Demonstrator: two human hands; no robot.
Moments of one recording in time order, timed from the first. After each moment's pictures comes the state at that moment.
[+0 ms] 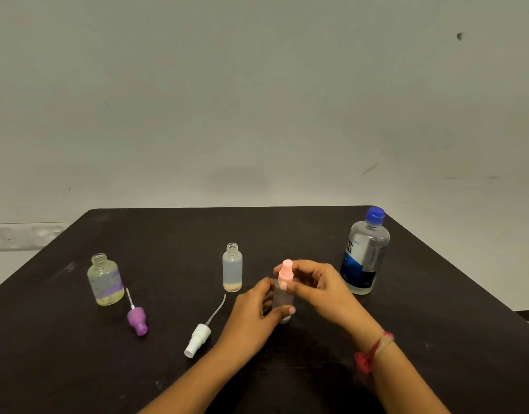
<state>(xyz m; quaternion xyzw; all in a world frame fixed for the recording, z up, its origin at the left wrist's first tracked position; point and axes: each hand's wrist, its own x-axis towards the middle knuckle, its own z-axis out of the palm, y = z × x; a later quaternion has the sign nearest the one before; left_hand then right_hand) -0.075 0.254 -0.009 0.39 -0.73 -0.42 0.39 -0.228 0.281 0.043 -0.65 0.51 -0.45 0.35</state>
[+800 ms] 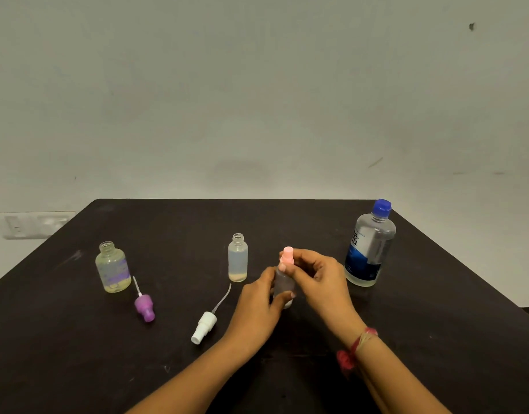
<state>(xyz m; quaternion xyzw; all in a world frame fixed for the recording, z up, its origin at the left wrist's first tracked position) -0.078 0.257 -0.013 0.42 -0.74 -0.35 0.40 -0.205 0.281 0.032 -0.60 0.55 -0.53 0.24</state>
